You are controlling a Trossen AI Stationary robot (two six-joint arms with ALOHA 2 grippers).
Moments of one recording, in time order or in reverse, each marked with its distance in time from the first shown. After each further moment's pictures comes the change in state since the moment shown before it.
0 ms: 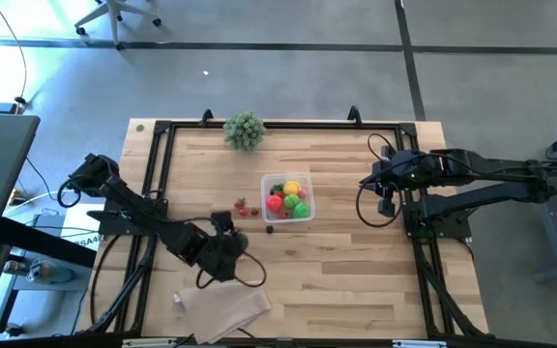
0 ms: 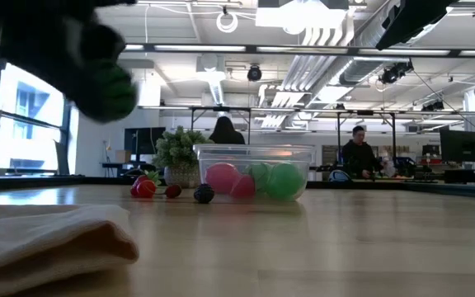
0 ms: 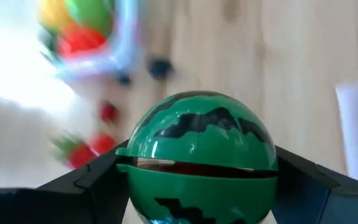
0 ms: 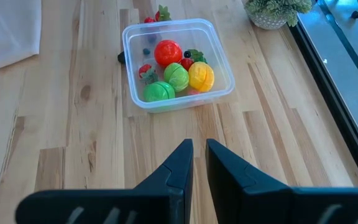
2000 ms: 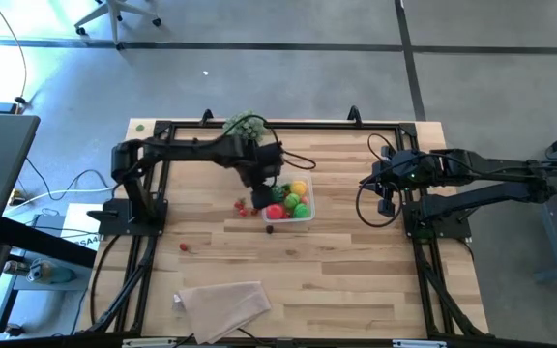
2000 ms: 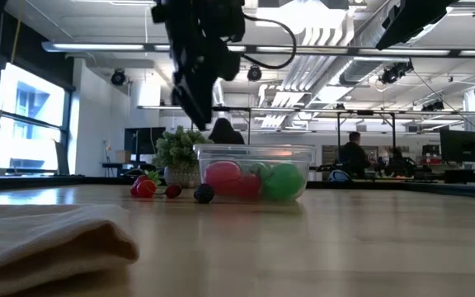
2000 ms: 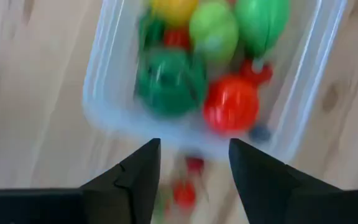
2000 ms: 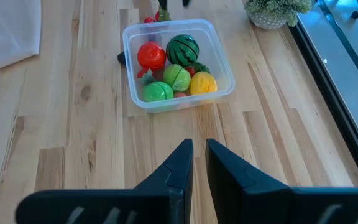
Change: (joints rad) left arm 0.761 0.259 0.477 -0.296 0.651 0.298; right arm 0.000 0.000 0.000 0.000 0.000 0.000
